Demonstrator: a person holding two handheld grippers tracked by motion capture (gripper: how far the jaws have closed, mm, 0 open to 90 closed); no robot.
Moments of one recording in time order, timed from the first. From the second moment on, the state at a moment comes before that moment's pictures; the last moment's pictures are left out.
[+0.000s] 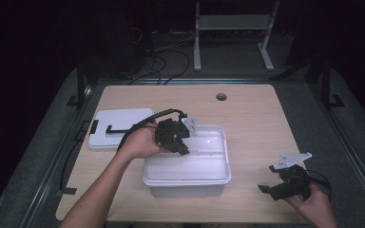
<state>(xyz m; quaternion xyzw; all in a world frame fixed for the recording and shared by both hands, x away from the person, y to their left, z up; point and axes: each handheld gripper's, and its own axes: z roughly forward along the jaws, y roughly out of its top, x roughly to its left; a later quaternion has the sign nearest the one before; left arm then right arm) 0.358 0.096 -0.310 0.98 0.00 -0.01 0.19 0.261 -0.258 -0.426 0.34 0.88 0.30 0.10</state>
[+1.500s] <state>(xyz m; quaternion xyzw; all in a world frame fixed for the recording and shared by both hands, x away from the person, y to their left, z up) 0.366 0.257 -0.281 0.95 0.12 0.05 0.29 0.263 -0.257 -0.428 0.34 0.88 0.30 0.10</state>
